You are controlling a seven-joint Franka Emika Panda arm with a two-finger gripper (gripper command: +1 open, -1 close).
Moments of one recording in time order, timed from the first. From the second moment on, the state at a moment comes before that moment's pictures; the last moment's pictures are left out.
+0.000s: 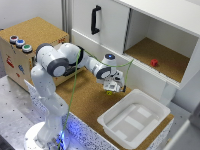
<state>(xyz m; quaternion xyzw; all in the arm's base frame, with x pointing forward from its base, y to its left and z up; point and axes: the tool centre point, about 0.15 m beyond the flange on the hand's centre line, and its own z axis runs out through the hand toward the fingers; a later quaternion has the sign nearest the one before) 0.452 -0.126 0.213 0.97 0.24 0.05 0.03</state>
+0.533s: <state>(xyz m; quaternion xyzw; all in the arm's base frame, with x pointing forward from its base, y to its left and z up) 0.450 -0.139 0.230 0.97 0.25 0.05 0.03</state>
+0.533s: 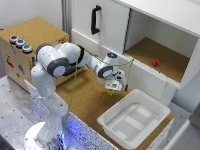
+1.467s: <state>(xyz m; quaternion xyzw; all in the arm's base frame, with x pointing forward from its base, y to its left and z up) 0.418 -0.183 0.260 0.96 -0.29 0.04 0.01</state>
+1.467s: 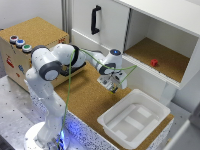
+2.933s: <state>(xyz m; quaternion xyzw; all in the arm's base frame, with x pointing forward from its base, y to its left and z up) 0.421 -0.196 0.228 0.73 -0.68 0.03 0.01</state>
